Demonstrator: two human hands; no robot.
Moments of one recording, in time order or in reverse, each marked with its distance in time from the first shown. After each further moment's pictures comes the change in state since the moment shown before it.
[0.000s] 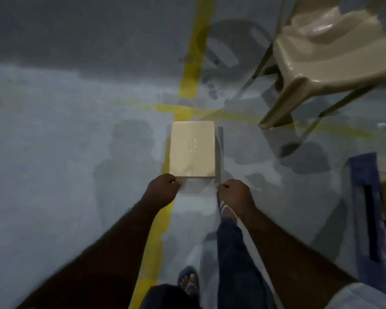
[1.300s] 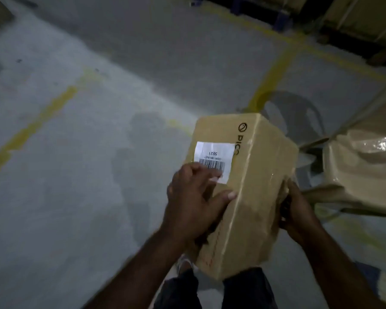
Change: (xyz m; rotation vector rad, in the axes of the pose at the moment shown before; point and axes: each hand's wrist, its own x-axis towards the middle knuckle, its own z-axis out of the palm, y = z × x) left_hand -0.153 0.072 -0.244 -0.504 0.630 0.239; right_hand -0.064 -0.245 -0.152 0.582 -0.111 0.050
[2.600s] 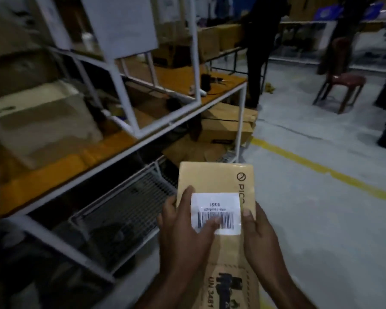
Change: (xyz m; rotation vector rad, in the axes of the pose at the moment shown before) left_hand -0.644 -0.019 -0.146 0.137 1.662 -1.177; right_hand -0.552 0.306 0.227 -0.933 -1.662 -0.931
